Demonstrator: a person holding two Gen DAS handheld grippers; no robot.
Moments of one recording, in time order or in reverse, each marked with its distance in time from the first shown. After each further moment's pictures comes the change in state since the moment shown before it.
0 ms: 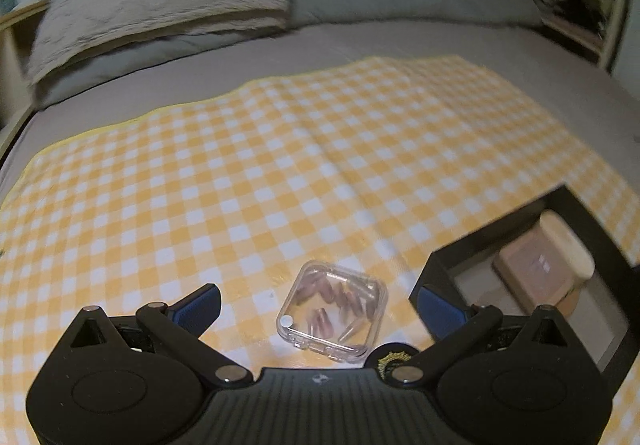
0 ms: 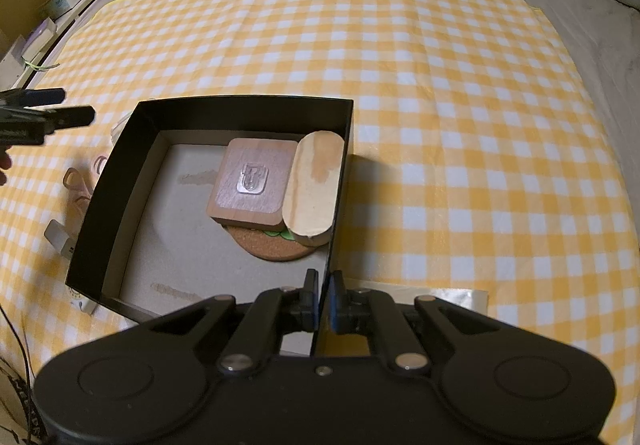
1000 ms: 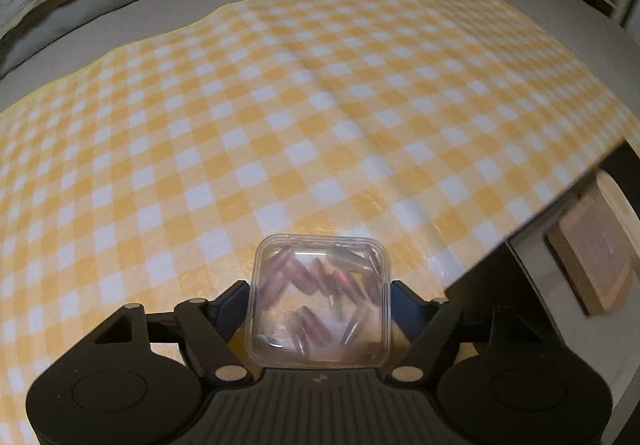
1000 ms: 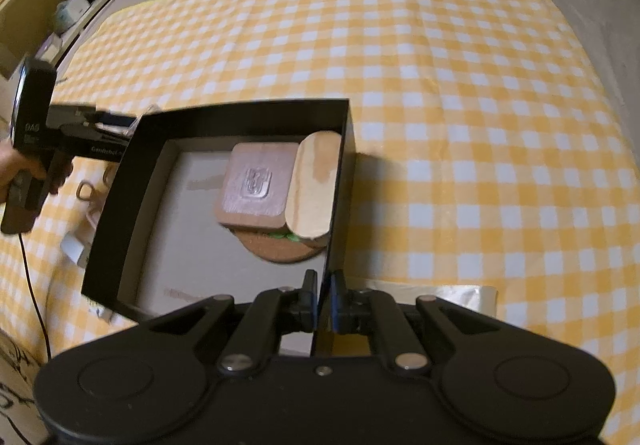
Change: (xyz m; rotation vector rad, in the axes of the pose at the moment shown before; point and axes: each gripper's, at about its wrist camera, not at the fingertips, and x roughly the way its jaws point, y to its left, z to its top) left arm 0.088 0.006 0.010 -0.012 0.203 -0.011; right arm -0.010 -0.022 0.007 0.054 0.004 0.058
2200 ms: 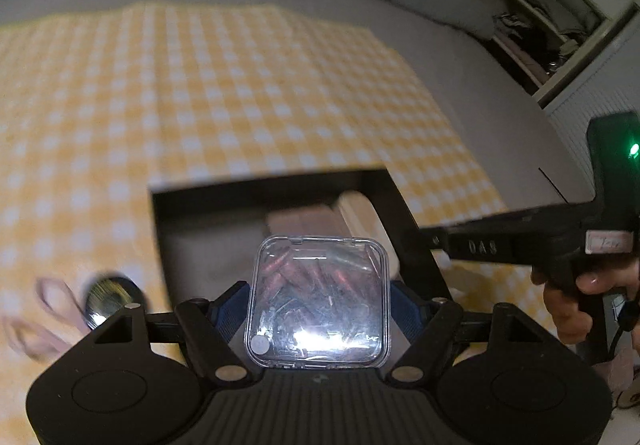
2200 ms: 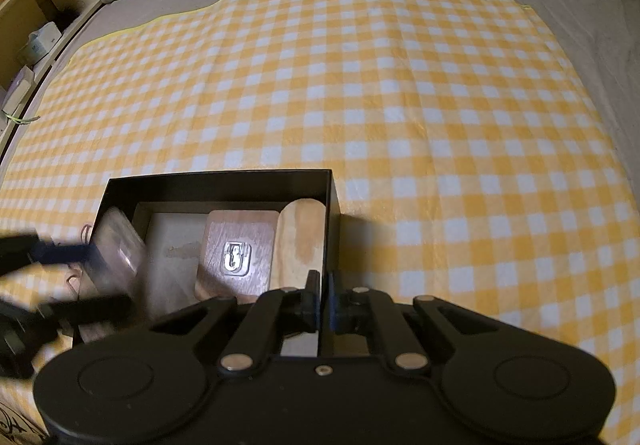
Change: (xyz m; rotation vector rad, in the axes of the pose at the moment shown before) left arm -0.093 -0.124 -0.026 -0.234 -0.038 -0.356; right arm 0.011 0.001 0.070 0.044 -0.035 -0.053
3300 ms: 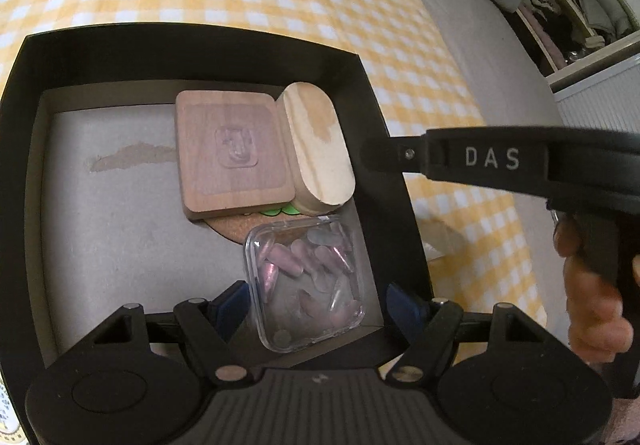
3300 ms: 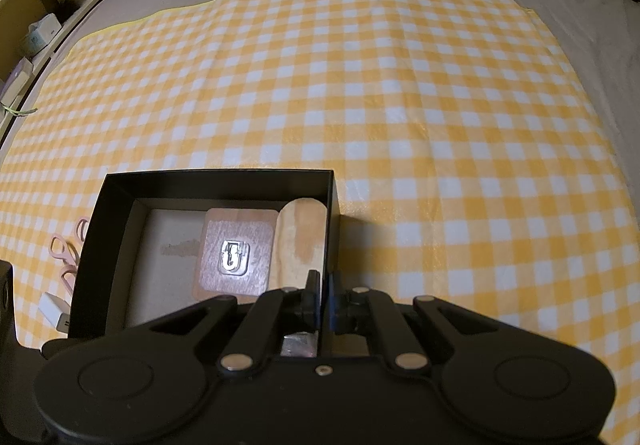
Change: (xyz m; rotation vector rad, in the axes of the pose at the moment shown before) left arm 0.077 -0.032 -0.024 -0.147 0.175 -0.068; right arm 0.007 0.001 -0.002 -0.015 0.002 -0.009
